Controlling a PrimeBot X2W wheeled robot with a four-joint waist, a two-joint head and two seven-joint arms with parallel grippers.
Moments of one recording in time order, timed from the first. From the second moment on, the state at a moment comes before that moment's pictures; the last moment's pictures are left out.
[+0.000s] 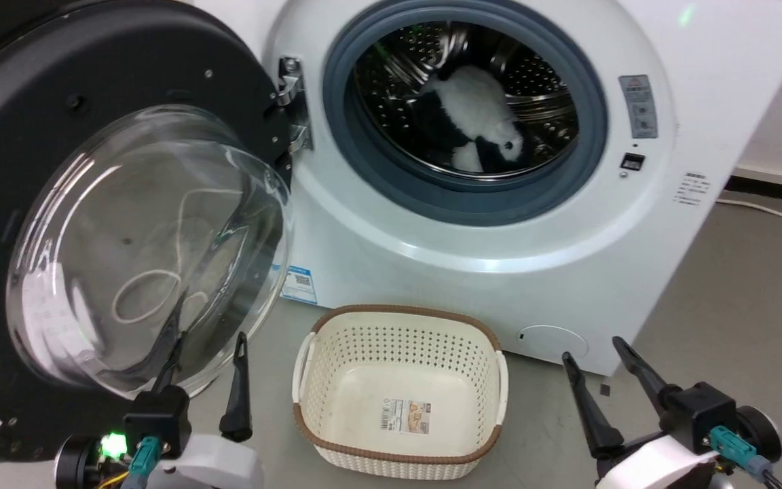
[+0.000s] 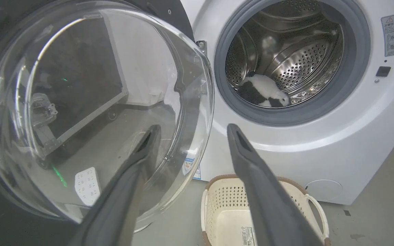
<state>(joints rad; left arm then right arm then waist) 0.02 0.06 -0.01 -0.02 0.00 0.01 -0.08 0.01 -0.05 0.07 0.04 0.04 0.13 -0.08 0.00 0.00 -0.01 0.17</state>
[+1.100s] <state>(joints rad) 0.06 0.07 0.01 -0.08 -0.01 0.04 -0.15 -0.04 -0.06 0.17 0.10 0.09 0.13 -0.15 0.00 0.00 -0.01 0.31</state>
